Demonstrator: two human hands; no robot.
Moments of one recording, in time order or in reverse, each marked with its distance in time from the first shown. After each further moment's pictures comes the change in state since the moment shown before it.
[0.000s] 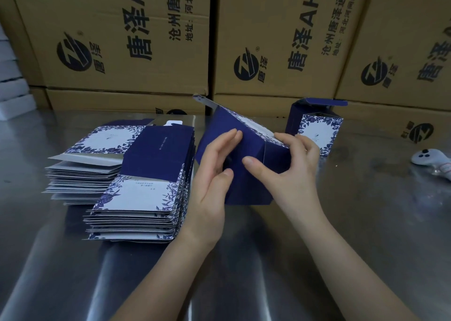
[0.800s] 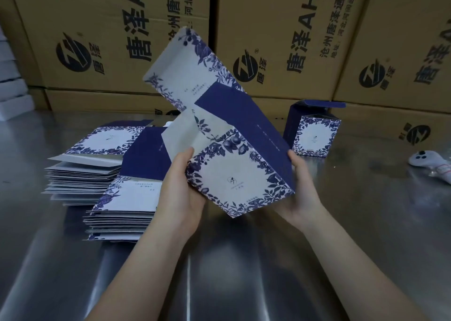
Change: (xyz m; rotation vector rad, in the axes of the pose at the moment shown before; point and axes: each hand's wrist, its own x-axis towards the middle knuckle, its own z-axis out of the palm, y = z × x) left_hand 0.022 0.005 -0.021 -0.448 0.451 -0.528; right_hand 0.016 0.036 -0.006 1.139 -0.353 0.679
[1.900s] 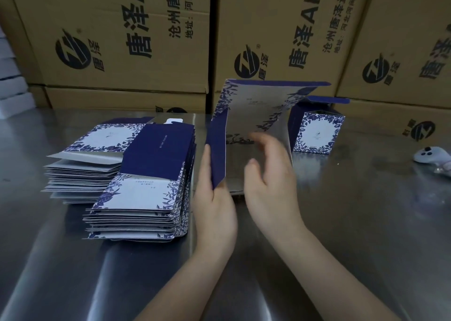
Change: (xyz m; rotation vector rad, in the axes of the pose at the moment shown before) left_hand -0.028 -0.047 0.010 0.588 0.094 0.379; right_hand -0.031 0.029 0.069 -1.232 0.253 -0.814
